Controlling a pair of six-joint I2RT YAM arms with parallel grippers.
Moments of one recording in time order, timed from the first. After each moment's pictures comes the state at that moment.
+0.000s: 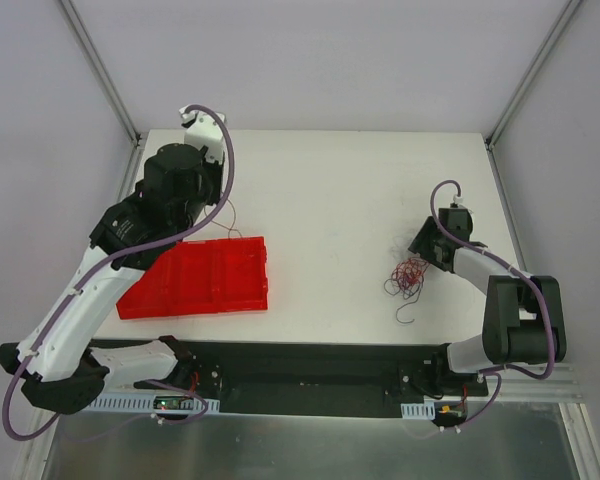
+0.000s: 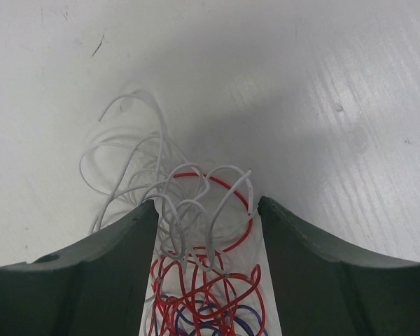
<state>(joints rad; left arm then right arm) -0.69 1.14 1.59 -0.81 -0.50 -0.03 0.03 1.44 0.66 -0.13 0.07 0.53</state>
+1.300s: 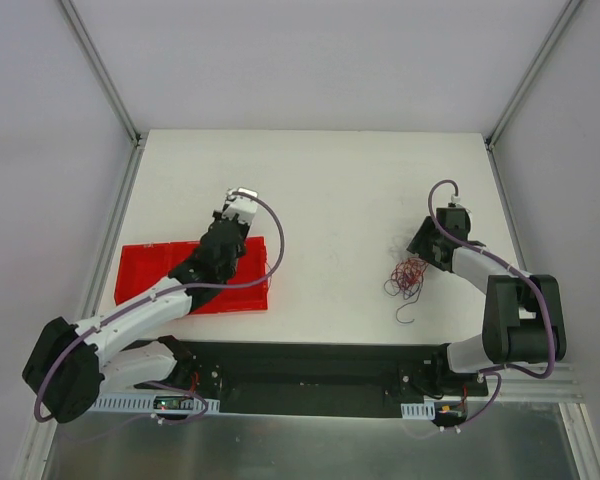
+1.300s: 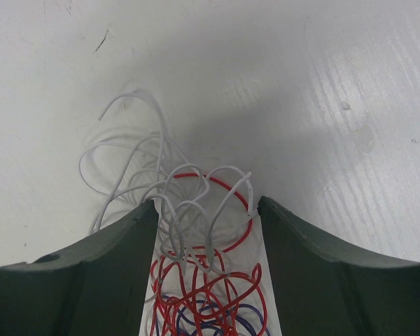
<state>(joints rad) -0.68 1.08 0.59 0.23 -0.62 0.20 0.05 1.44 0.66 -0.14 0.09 0.52</state>
